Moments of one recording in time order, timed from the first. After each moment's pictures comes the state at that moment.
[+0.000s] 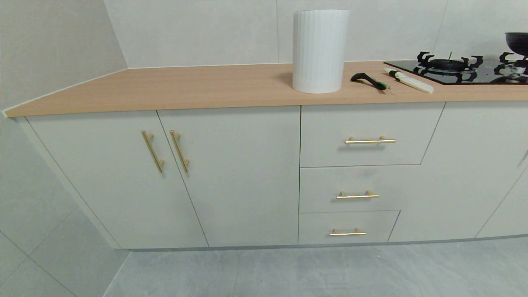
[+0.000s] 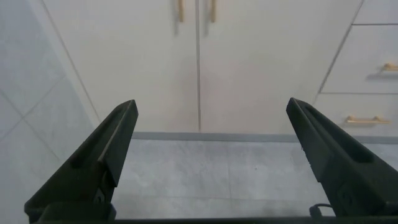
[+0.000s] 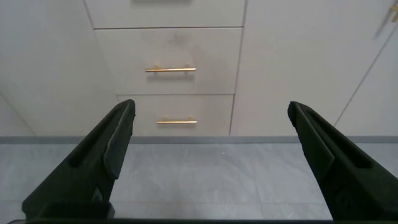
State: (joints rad) left arm 0.00 0.00 0.00 0.00 0.04 -0.01; right arm 0.00 0.00 0.00 0.00 0.01 -0.01
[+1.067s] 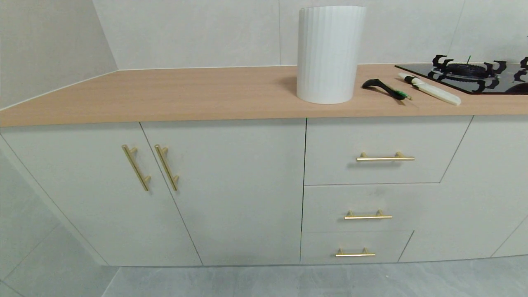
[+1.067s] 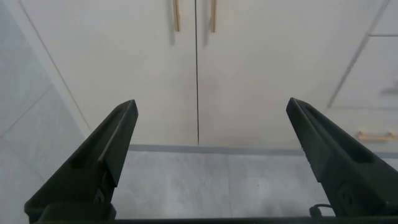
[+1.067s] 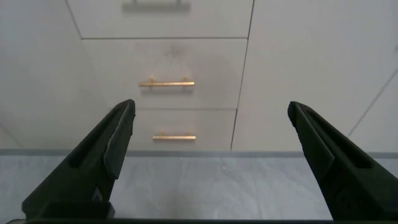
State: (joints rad) left arm 0.00 0.00 0.00 0.00 0.04 -0.01; right arm 0.00 0.00 0.00 0.00 0.02 -0.01
